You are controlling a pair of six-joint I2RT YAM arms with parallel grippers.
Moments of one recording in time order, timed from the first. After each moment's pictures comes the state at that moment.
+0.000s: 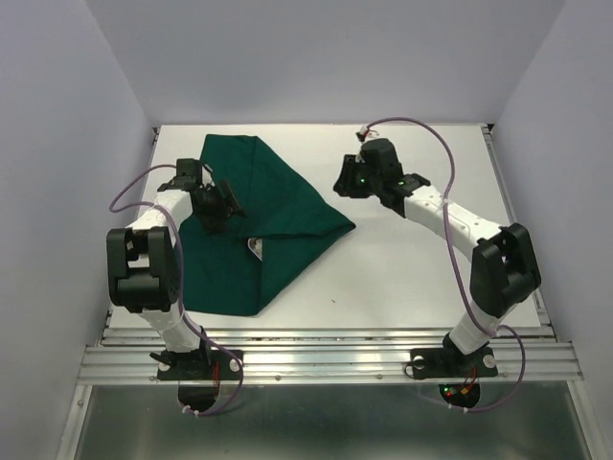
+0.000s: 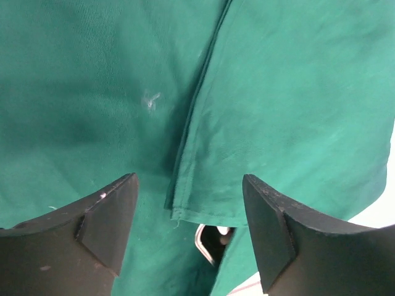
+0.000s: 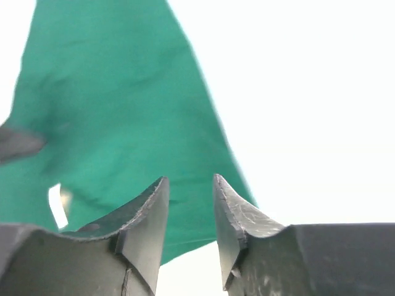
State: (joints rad) left arm 0.02 1.68 1.14 -0.53 0.33 -0.50; right arm 0.56 1.69 1.34 -0.21 -0.07 0.46
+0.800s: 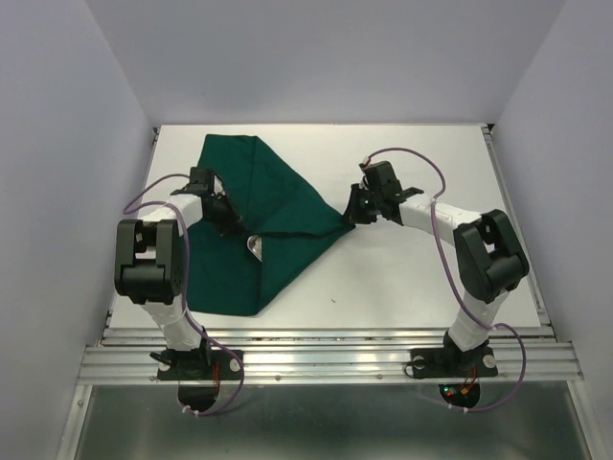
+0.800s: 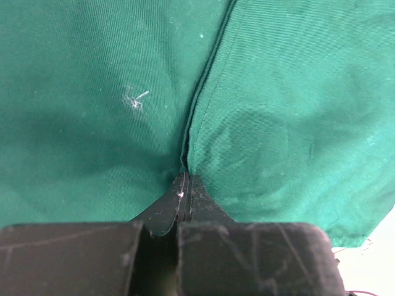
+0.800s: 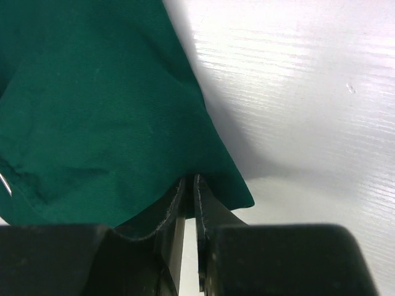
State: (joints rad) left arm -0.04 1.75 1.06 -0.44 0.34 -0.55; right arm 0.45 1.80 1.18 -0.20 -0.22 0.53
